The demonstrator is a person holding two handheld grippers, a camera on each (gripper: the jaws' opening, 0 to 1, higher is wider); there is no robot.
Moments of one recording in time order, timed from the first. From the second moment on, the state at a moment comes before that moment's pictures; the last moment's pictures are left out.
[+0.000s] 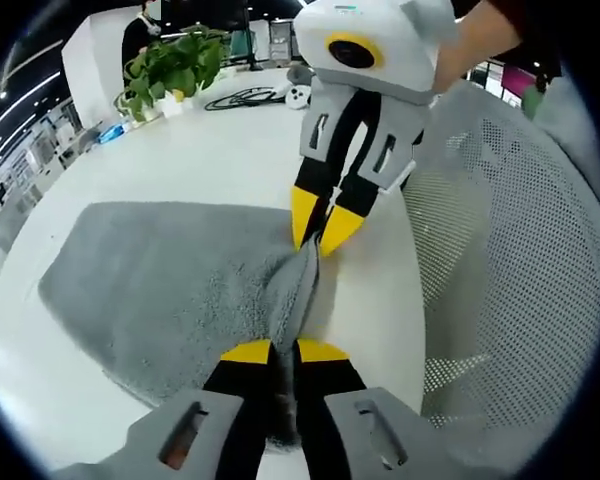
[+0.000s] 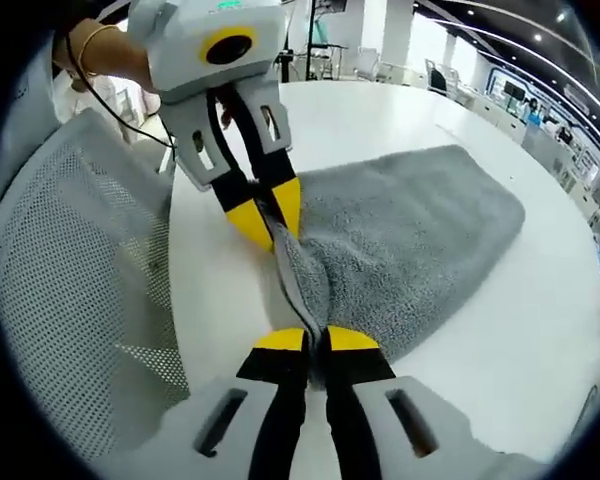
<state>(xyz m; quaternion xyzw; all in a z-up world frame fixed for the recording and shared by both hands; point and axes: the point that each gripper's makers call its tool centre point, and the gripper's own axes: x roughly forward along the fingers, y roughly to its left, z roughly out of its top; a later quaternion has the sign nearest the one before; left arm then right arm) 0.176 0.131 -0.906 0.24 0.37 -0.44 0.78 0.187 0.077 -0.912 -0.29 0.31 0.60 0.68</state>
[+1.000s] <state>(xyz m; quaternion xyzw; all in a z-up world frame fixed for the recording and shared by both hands) 0.118 0.115 -0.844 0.22 0.35 -0.48 0.77 0.136 0.060 -0.853 -0.22 0.33 0.64 0.66</state>
